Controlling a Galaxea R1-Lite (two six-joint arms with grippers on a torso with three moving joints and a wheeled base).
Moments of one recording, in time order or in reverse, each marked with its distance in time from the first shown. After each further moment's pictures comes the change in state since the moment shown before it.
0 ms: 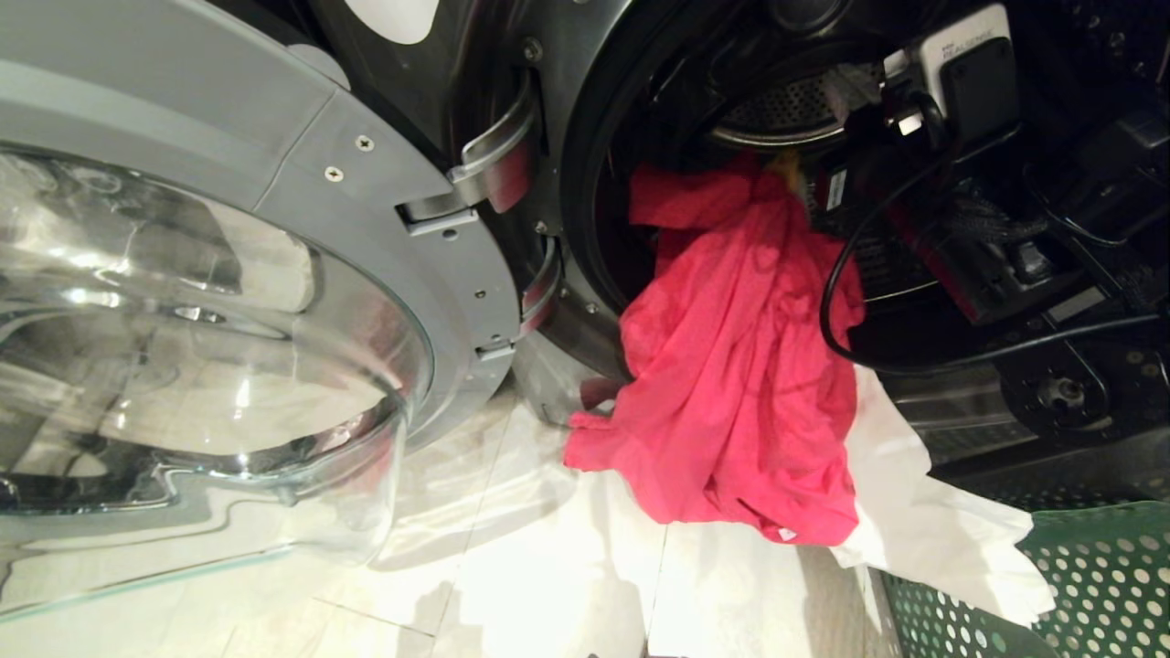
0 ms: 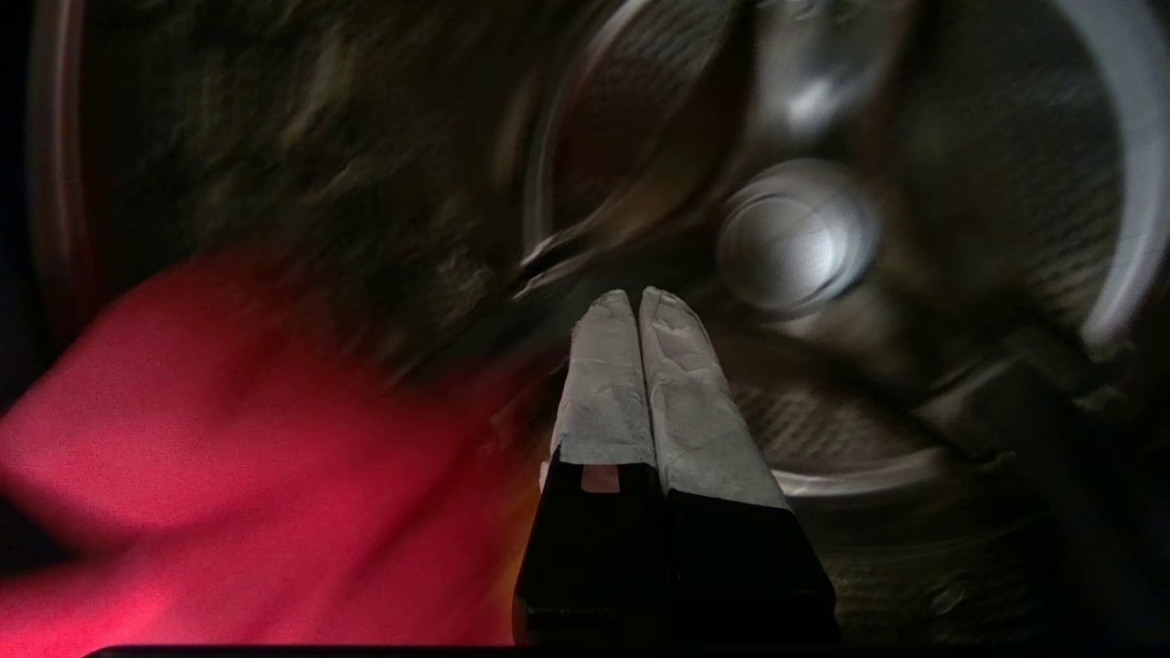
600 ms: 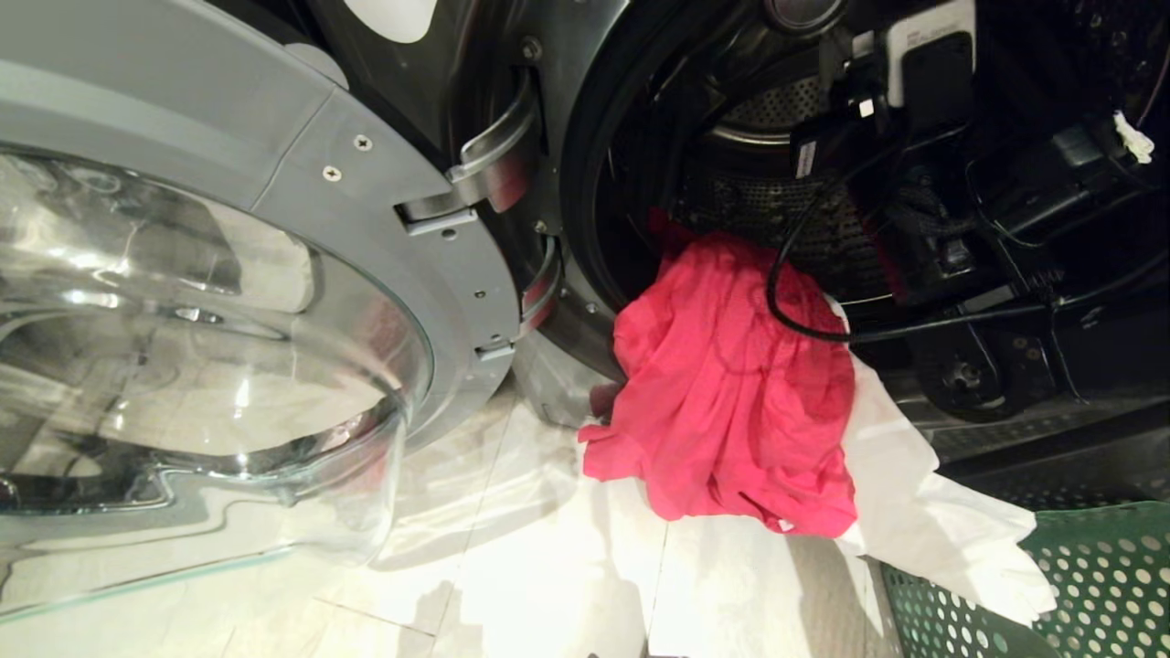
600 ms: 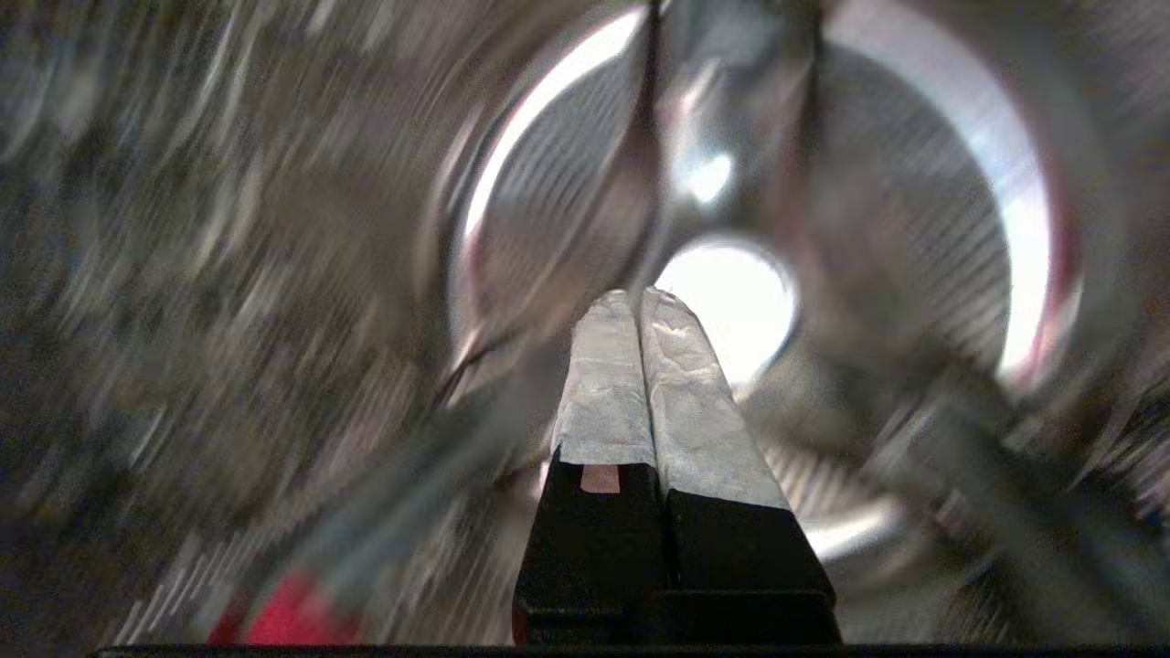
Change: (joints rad) left arm 0.001 0.000 0.000 0.000 0.000 0.000; right arm 0.034 0.112 -0.101 -0.146 -0.078 -0.012
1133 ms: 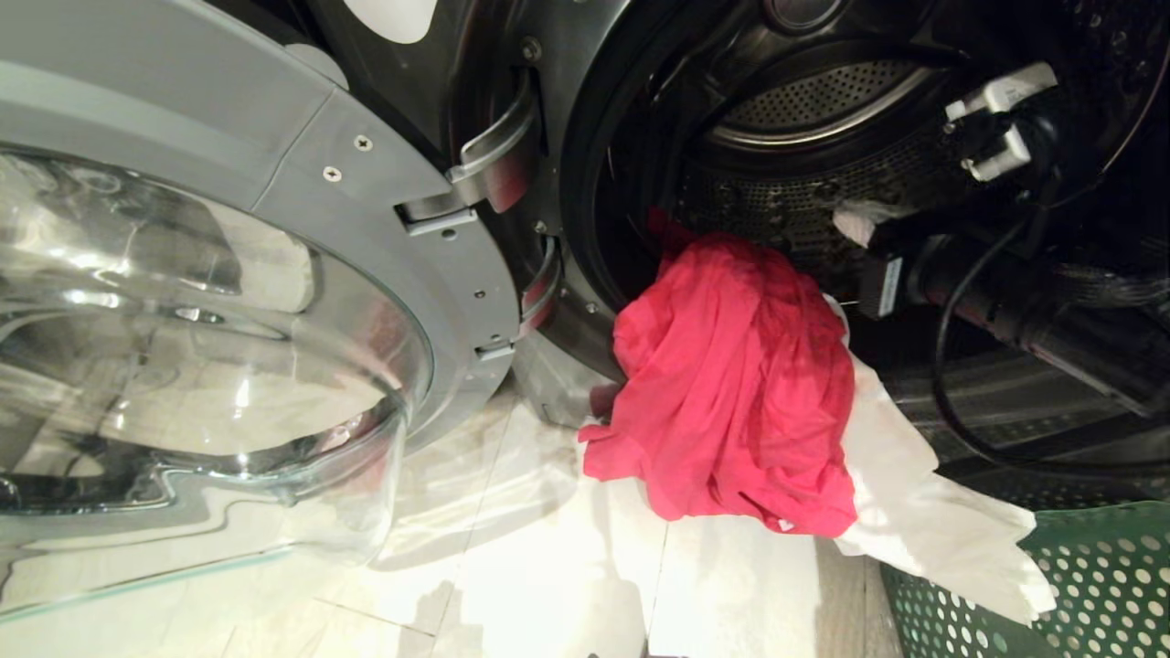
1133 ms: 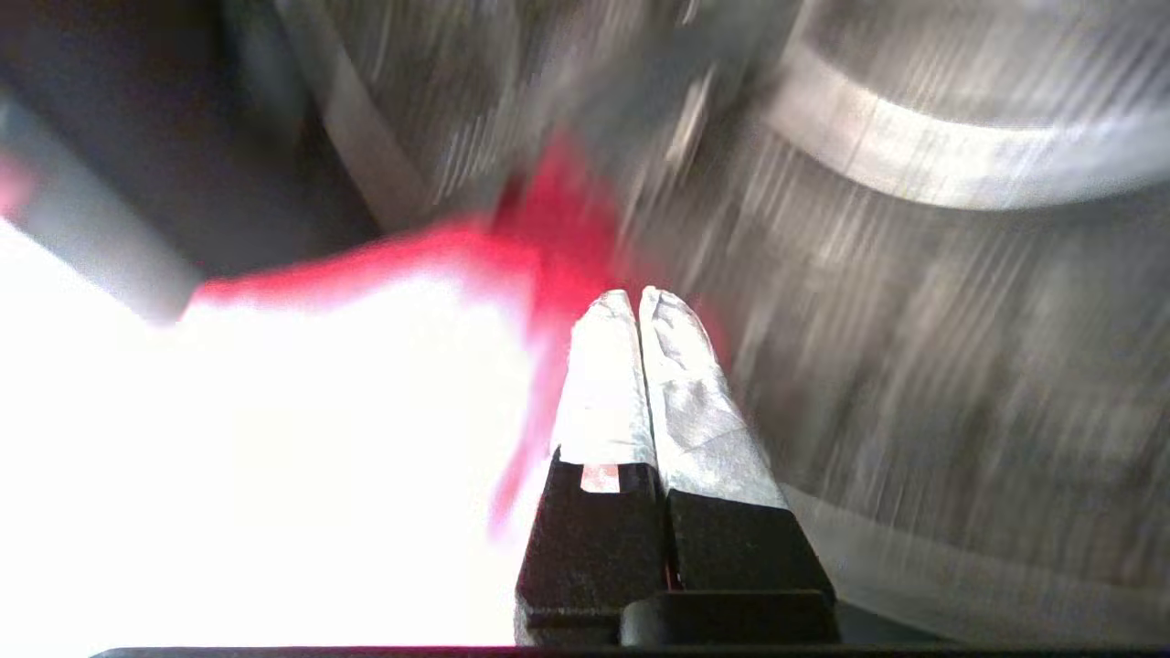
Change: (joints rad) left arm 0.000 0.000 0.000 0.000 0.000 0.000; right arm 0.031 -0.447 0.323 0.797 0.002 0.344
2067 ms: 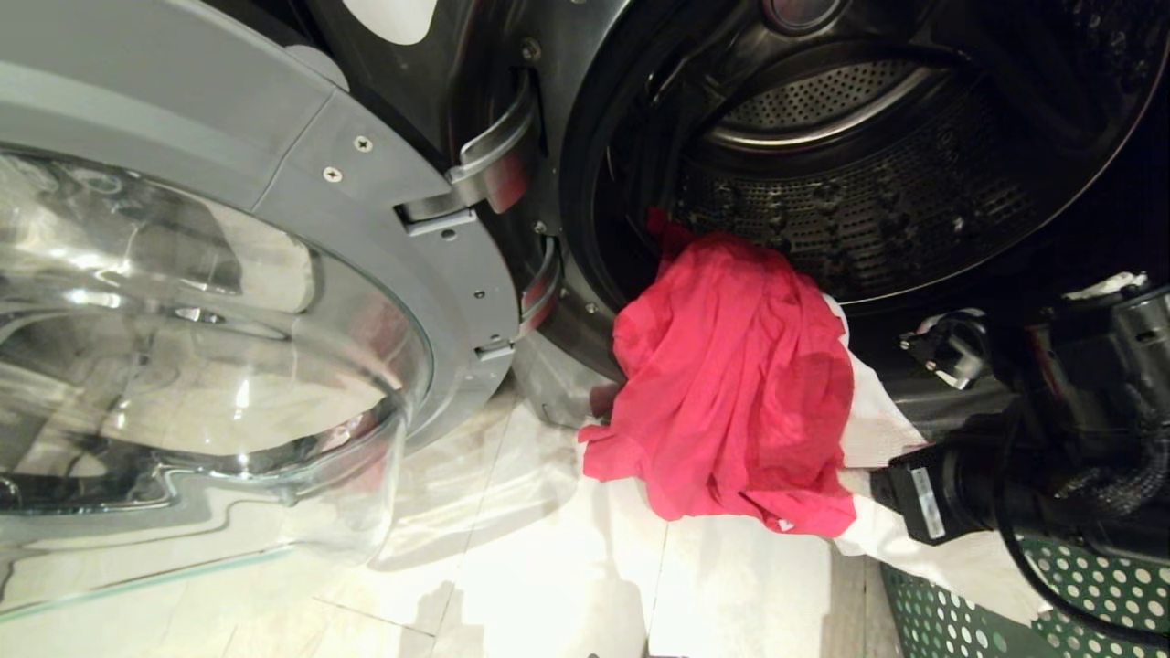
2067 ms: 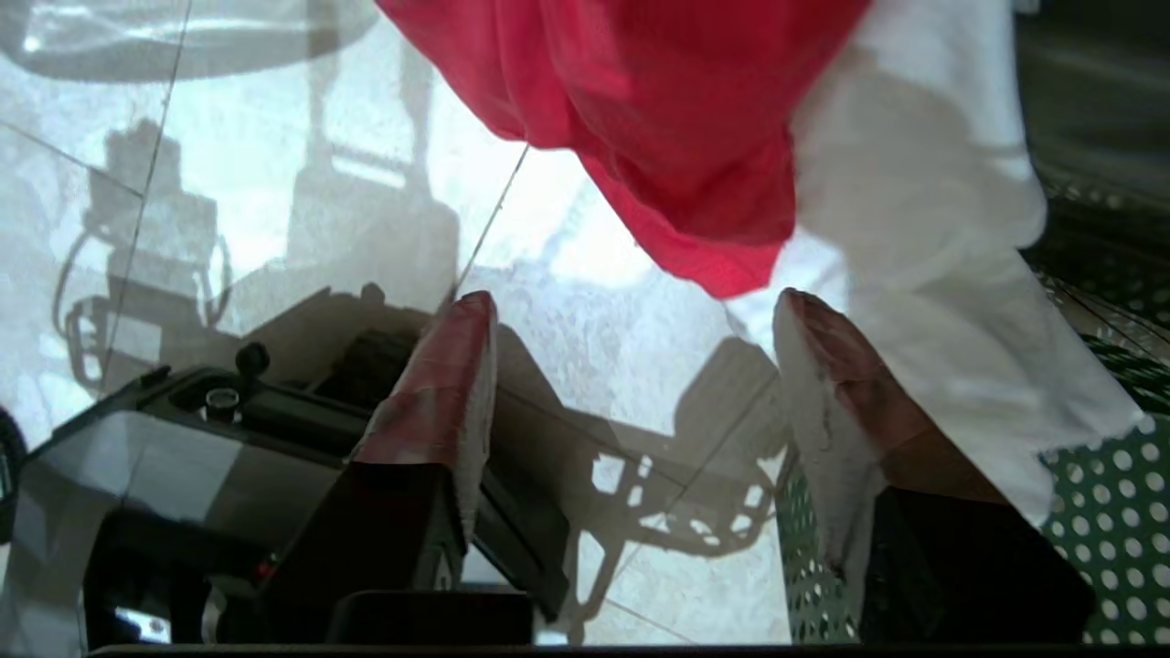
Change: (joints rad) left arm 0.000 0.000 0.000 0.000 0.000 0.000; right arm 0.123 -0.059 0.054 0.751 -0.164 0.455
